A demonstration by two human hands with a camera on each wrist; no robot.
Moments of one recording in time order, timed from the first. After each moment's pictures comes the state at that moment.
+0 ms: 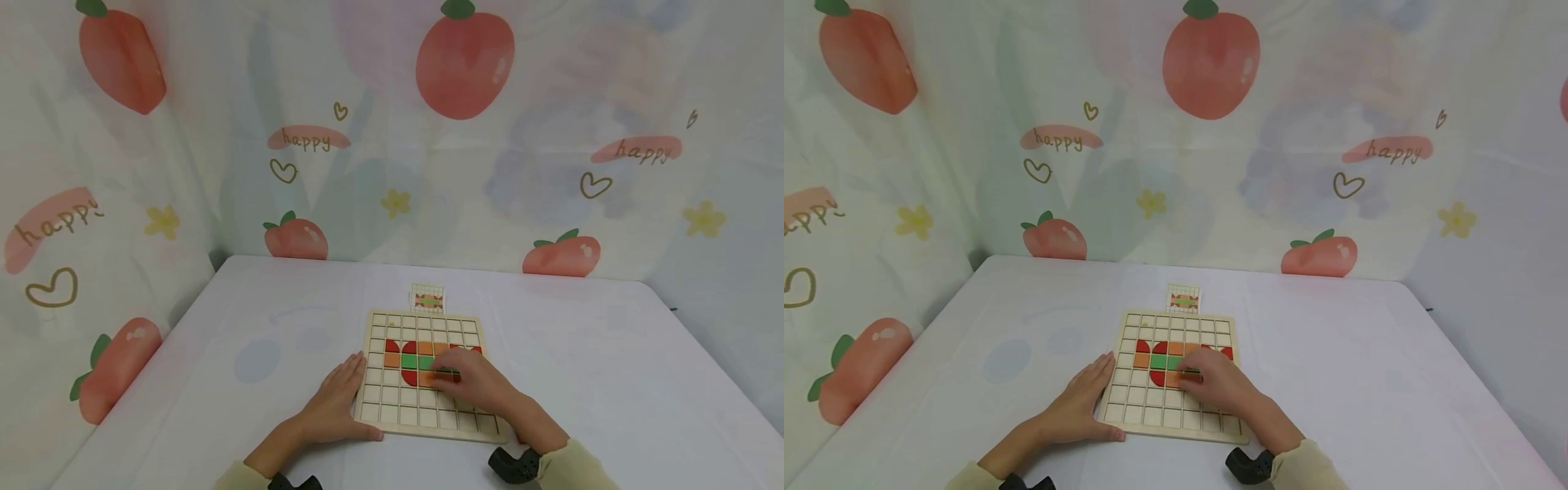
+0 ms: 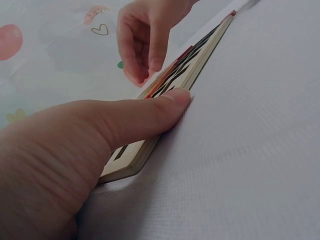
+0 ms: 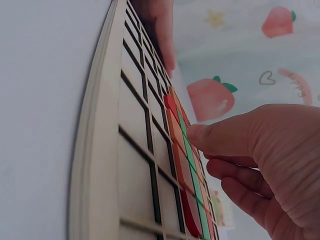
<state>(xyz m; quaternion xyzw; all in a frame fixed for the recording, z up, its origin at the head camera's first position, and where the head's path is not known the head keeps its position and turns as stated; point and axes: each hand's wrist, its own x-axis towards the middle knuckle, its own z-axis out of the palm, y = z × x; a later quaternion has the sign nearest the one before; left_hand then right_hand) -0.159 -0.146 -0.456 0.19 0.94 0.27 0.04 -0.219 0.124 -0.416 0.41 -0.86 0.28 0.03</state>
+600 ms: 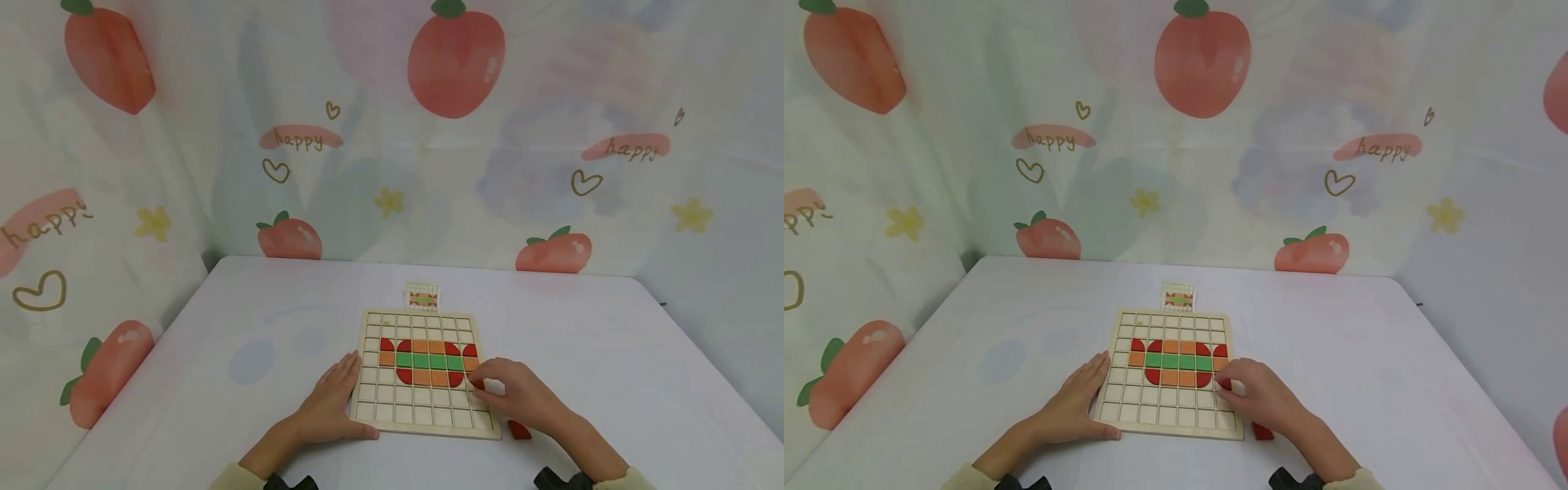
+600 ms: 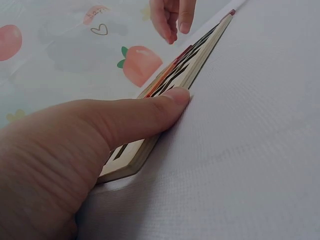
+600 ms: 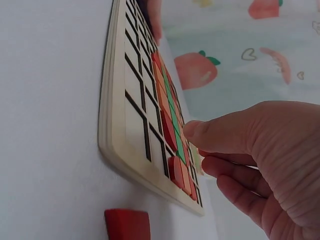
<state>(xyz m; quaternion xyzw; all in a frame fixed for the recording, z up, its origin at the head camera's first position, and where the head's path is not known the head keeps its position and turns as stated) -0.158 -0.146 -0.455 0.19 0.95 0.26 0.05 -0.195 0.183 -0.409 0.35 -0.90 0.26 0.03</state>
